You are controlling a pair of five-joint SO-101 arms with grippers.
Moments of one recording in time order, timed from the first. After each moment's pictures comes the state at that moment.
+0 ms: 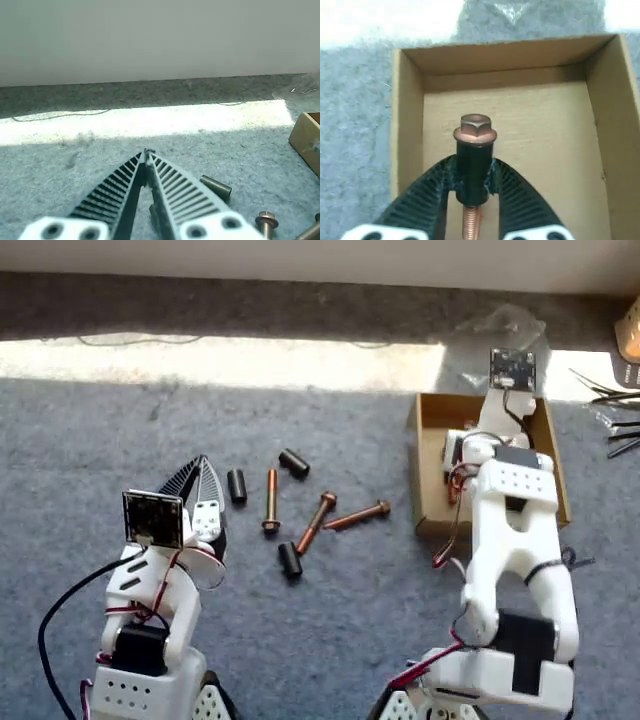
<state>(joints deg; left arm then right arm) 3.0 -103.6 91.3 32.2 5.1 5.7 -6.1 28.2 38.4 6.5</state>
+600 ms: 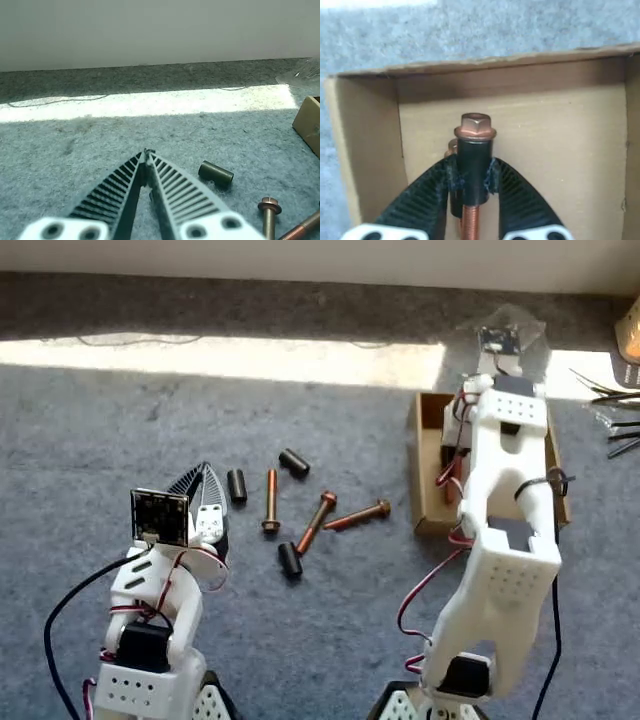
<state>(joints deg) 3.0 -103.6 94.1 32.3 5.0 5.9 32.1 -21.3 67.8 6.5</state>
